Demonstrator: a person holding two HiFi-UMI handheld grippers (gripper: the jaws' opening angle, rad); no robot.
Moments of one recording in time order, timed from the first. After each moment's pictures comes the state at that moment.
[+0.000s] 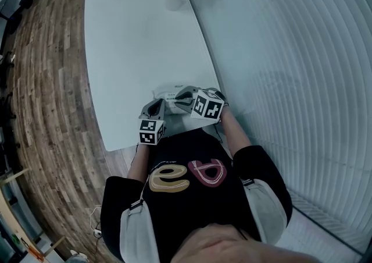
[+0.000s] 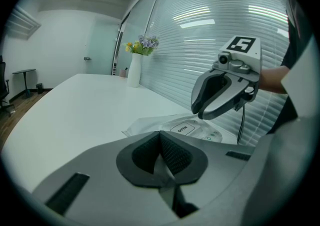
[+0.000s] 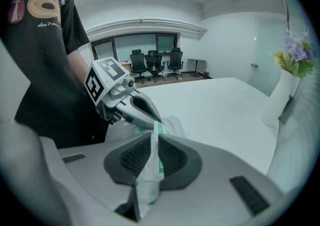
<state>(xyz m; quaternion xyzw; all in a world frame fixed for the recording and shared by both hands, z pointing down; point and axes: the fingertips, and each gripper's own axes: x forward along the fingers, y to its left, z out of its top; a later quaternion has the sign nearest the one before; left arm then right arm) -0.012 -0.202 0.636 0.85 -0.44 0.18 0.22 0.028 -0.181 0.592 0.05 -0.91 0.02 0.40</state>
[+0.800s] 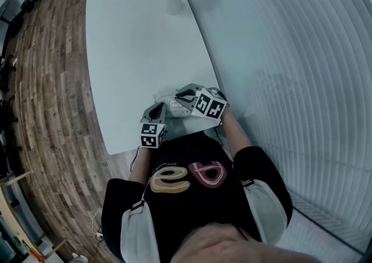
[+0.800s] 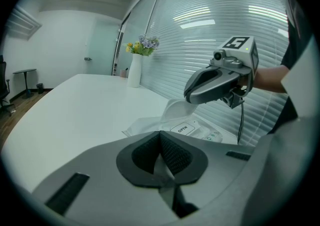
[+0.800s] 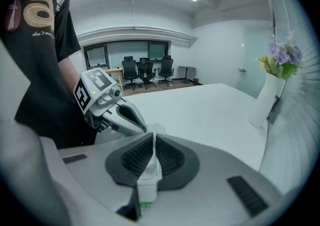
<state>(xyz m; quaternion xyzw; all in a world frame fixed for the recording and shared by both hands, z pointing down) -0.012 -0.202 0.637 0.85 -0.44 0.18 0.22 0.032 -0.209 0.577 0.11 -0.93 0.02 0.36</state>
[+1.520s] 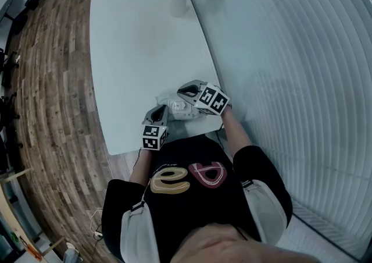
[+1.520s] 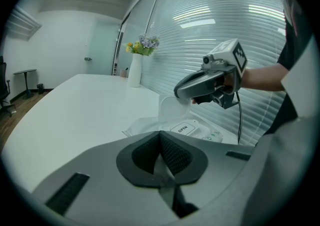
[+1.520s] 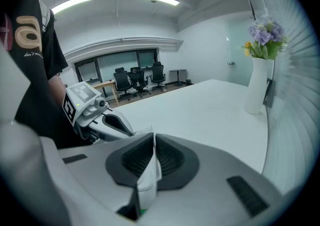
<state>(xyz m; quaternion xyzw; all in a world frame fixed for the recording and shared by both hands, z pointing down) -0.011 -0.202 0.637 0.85 -0.44 0.18 0.21 0.038 -0.240 0.581 0.15 -0.93 0.09 0.31</state>
